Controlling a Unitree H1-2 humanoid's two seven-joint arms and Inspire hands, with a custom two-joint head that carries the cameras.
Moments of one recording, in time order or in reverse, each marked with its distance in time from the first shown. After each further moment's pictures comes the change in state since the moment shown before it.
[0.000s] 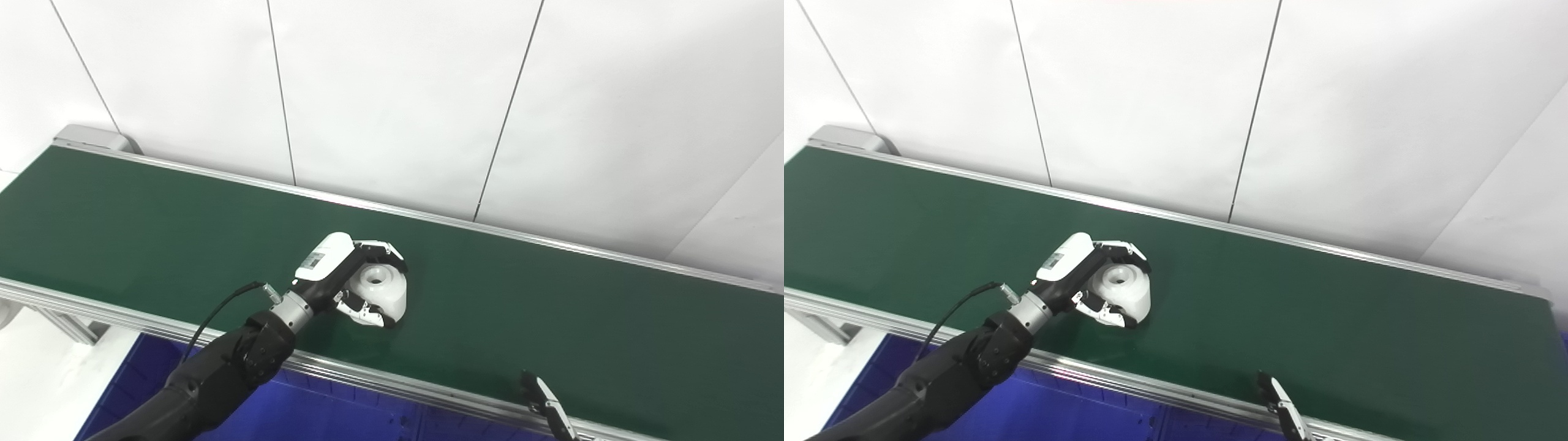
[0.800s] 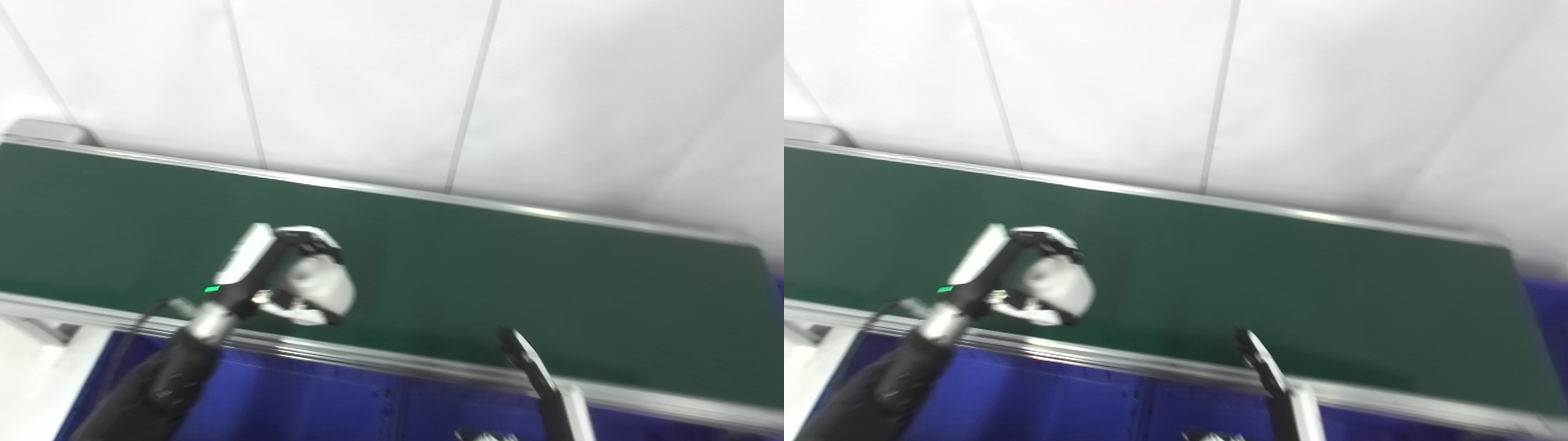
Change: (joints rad) left arm 0.310 0.085 0.251 -0.459 -0.165 0.004 -0.215; right arm 0.028 0.049 -0.039 -0.105 0.016 0.003 0.076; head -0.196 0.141
